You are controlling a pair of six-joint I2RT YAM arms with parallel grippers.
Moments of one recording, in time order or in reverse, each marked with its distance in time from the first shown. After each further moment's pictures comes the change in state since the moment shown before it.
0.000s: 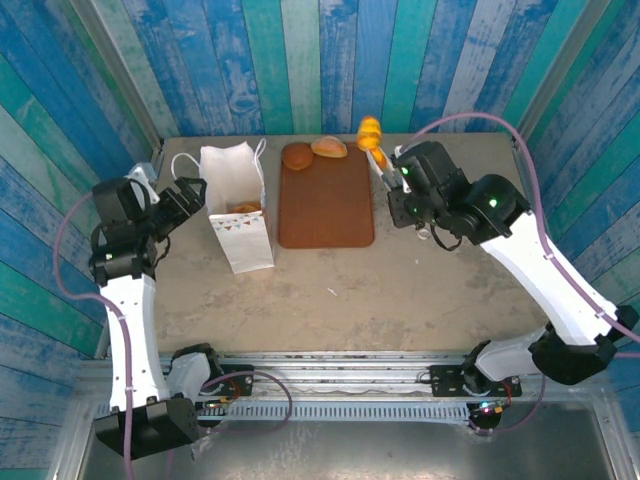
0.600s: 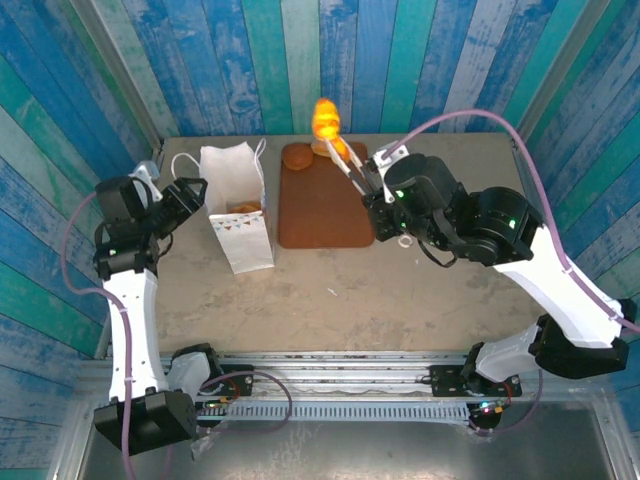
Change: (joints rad) left arm 0.000 0.021 -0.058 0.086 0.061 -0.052; right arm 0.287 0.056 0.236 -0.021 0.096 0.026
